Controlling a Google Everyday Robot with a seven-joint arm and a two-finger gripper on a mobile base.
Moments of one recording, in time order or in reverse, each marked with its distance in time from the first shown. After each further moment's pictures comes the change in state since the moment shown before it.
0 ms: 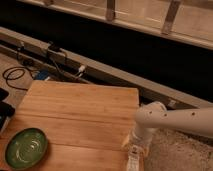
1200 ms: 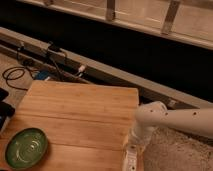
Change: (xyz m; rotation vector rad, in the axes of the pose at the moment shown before) arm -0.005 0.011 -0.020 -0.067 -0.023 -0.020
